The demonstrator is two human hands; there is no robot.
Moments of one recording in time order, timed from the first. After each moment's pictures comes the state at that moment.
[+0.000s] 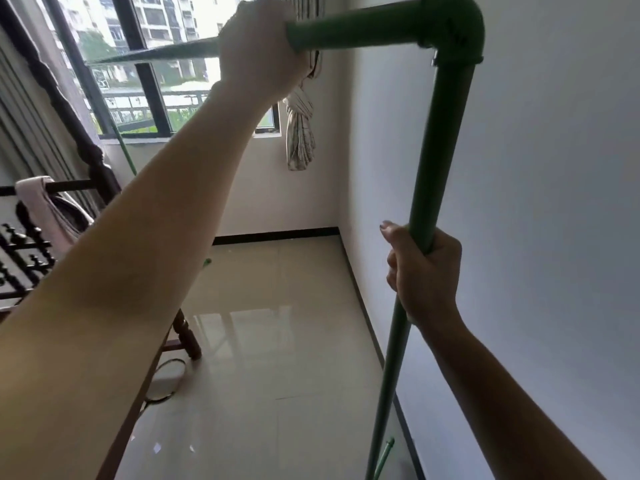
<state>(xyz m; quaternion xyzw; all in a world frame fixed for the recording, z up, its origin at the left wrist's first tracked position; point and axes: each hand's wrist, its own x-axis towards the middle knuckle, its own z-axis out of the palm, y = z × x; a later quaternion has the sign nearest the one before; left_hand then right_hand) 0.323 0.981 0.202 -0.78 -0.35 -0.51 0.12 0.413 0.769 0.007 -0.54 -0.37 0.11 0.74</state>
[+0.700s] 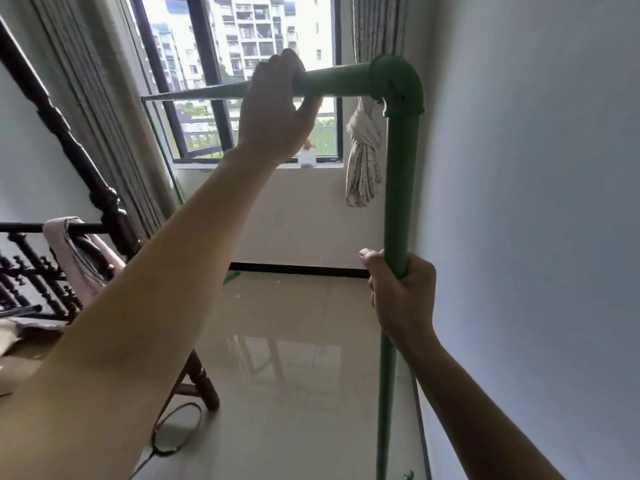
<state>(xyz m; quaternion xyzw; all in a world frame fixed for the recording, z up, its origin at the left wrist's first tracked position) 0.492 1.263 0.181 -0.76 -0.29 -0.56 0.16 0.613 1.103 0.011 -0.49 -0.43 0.23 0.72</state>
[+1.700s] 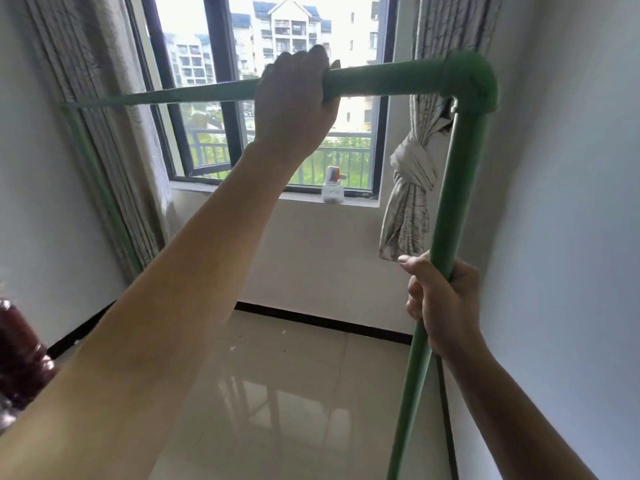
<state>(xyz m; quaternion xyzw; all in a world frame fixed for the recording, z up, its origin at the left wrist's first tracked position) 0.547 1.726 0.203 -0.69 -0.38 -0.54 0.28 0.708 1.575 0.032 -0.39 -0.44 0.36 0.72</state>
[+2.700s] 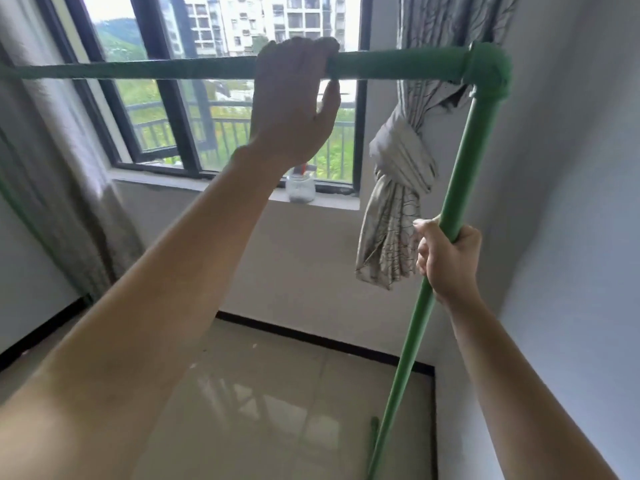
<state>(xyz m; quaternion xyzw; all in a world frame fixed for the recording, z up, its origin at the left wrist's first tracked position) 0.782 2.068 0.147 -0.75 -0.35 -0.48 0.29 0.981 1.979 -0.007 -0.43 -0.43 0.32 0.73</state>
